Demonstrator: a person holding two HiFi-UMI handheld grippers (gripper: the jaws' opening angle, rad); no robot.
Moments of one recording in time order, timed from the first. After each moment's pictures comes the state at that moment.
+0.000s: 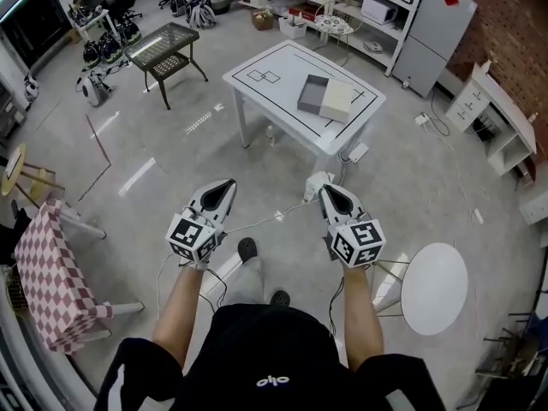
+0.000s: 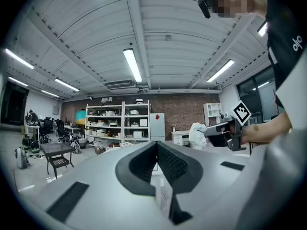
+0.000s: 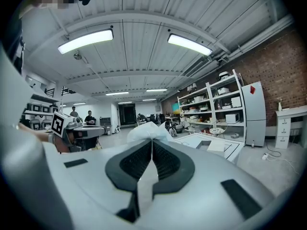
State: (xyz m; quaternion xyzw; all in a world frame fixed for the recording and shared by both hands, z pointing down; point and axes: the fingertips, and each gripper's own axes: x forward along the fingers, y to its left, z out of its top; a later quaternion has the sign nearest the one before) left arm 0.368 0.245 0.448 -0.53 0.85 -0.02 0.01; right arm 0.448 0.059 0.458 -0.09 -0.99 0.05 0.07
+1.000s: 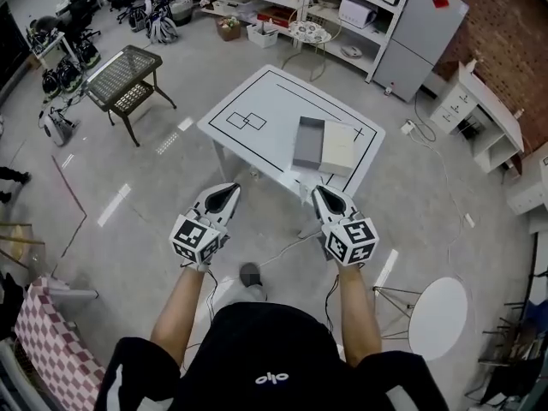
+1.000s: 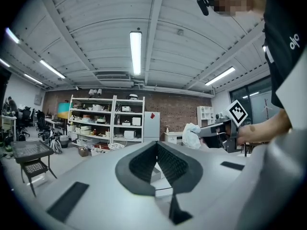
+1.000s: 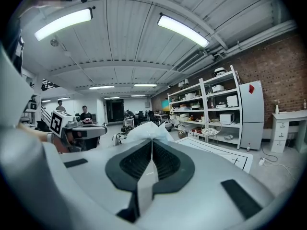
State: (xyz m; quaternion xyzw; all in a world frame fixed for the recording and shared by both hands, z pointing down) left arm 0.032 0.123 0.456 -0.61 0.79 -0.01 -0.01; right arm 0.120 -0.033 0.459 -0.03 -0.99 0.05 0.09
